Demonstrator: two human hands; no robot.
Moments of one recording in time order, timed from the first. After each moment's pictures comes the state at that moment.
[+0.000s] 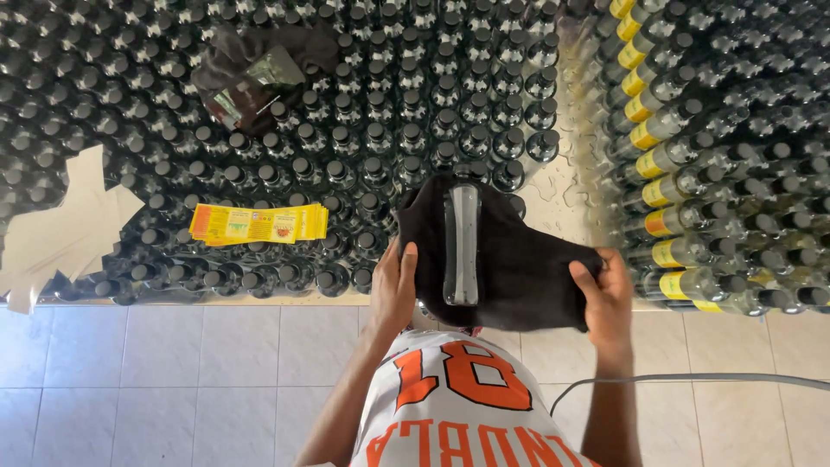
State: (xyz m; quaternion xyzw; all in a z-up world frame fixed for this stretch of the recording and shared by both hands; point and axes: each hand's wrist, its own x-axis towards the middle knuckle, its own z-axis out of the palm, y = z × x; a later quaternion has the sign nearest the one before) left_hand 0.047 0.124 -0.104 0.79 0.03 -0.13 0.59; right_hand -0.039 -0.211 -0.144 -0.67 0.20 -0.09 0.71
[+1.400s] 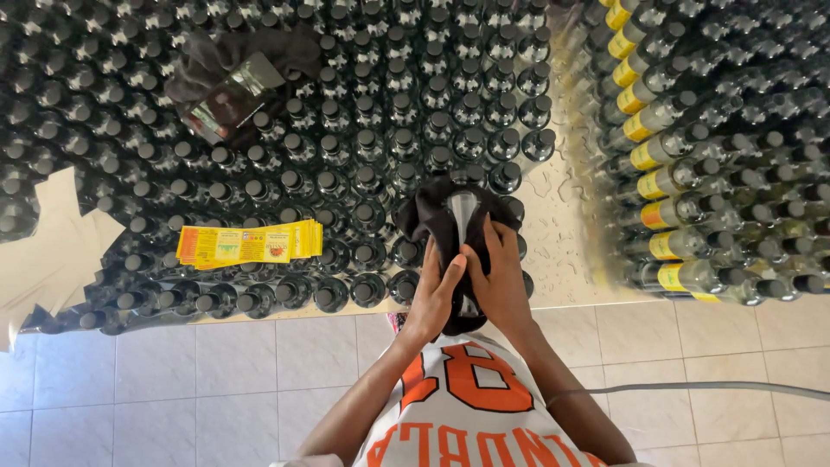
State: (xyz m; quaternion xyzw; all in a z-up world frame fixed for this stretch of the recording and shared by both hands) left_hand 0.046 0.078 -0.115 0.66 -0.03 -0.20 0.72; right_hand 0.031 -0.063 -0.098 -0.89 0.10 -0.03 0.45
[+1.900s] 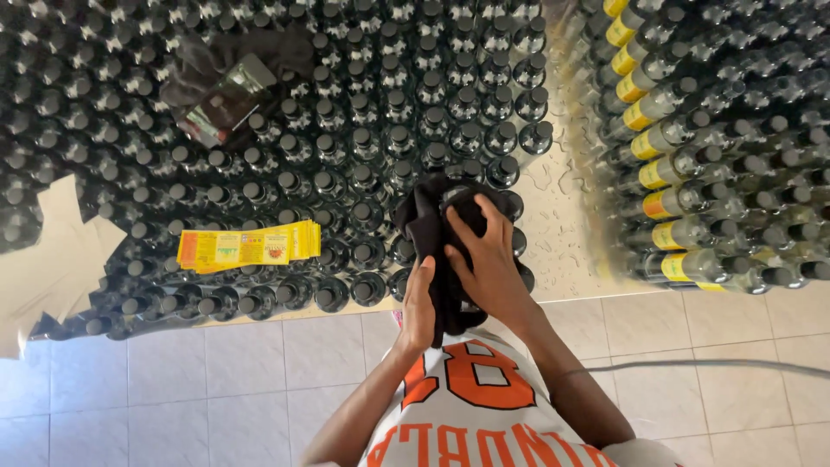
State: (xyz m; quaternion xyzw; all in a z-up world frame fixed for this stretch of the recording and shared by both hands) left_hand 0.023 0.095 -0.147 0.59 0.11 -0.23 0.76; right_hand 0.048 -0.067 -0.098 -0.93 -0.04 -0.04 0.36
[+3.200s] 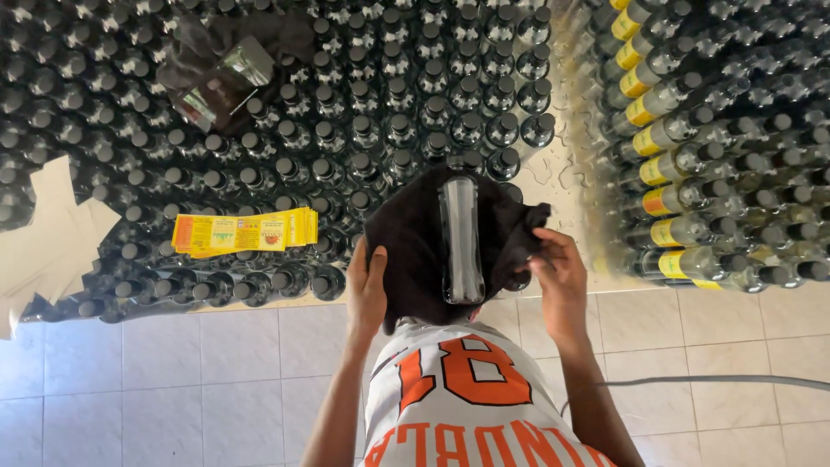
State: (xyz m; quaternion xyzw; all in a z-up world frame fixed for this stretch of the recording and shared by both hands) left_hand 0.054 0.157 -0.133 0.69 0.13 -0.14 0.70; right_hand -0.014 -0.129 -0.116 -0.63 0.19 -0.11 0.74
